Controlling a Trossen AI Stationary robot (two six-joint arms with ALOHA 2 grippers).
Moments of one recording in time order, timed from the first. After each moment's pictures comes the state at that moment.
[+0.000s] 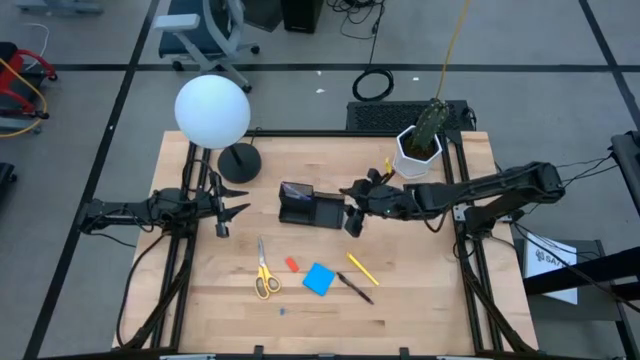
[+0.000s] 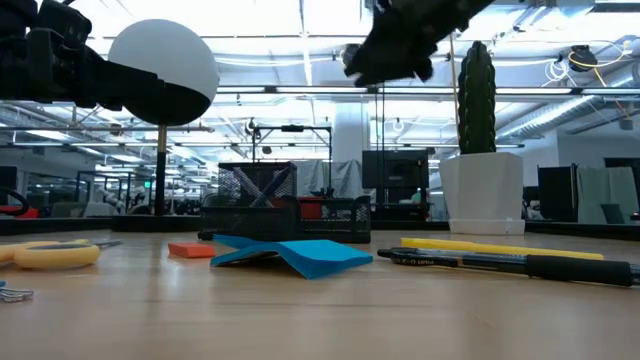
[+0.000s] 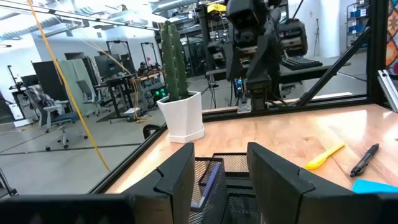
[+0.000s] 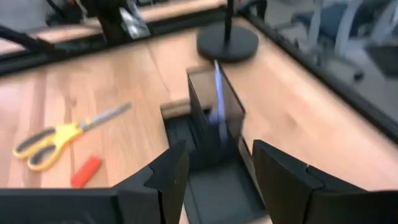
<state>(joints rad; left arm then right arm) -0.02 0.01 0.01 0.08 -0.18 0.20 0.09 1.40 0.98 -0.16 0.42 0.32</state>
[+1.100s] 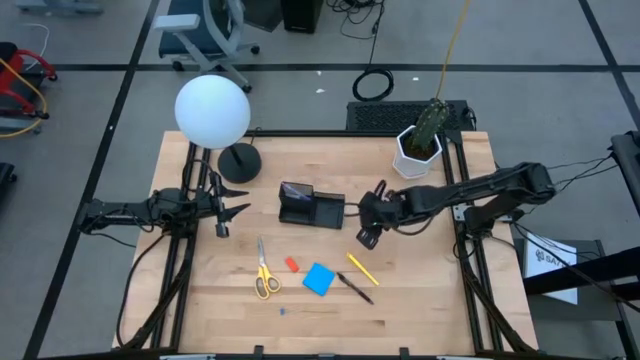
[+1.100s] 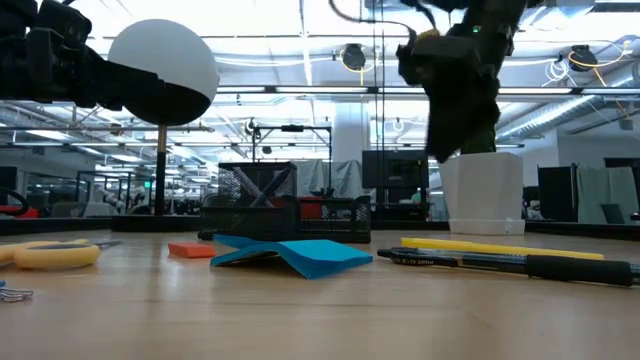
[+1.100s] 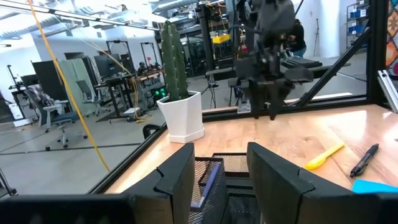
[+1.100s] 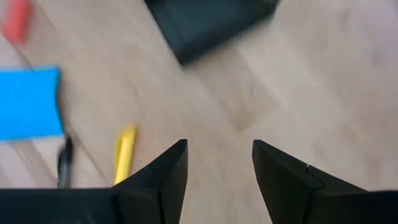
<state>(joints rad) -0.02 0.01 0.01 0.08 -0.18 0.20 0.11 1.50 1.05 -0.76 0.16 0.74</state>
